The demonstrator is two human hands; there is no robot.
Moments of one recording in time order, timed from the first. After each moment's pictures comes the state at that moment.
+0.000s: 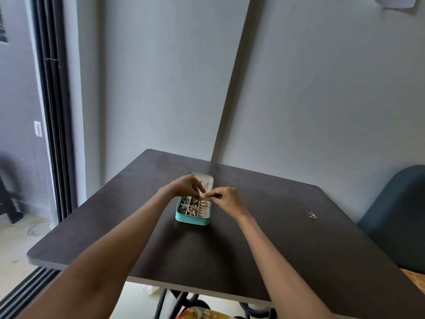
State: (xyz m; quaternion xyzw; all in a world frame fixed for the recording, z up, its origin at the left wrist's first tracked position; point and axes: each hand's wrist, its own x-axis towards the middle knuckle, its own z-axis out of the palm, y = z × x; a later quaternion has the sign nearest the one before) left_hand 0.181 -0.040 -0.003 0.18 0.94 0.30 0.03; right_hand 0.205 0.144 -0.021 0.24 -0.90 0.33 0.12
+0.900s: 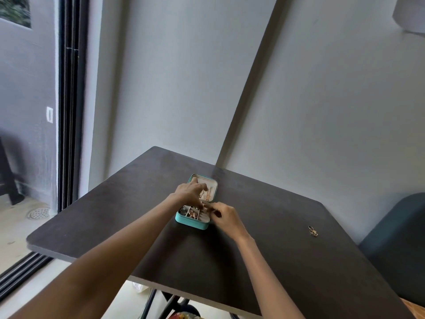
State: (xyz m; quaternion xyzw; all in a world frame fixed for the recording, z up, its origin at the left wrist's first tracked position) left_hand 0.190 -0.025 -0.015 0.10 0.98 0.14 -0.03; right_hand 0.221 0.143 -0.043 0.26 -0.93 0.26 0.09
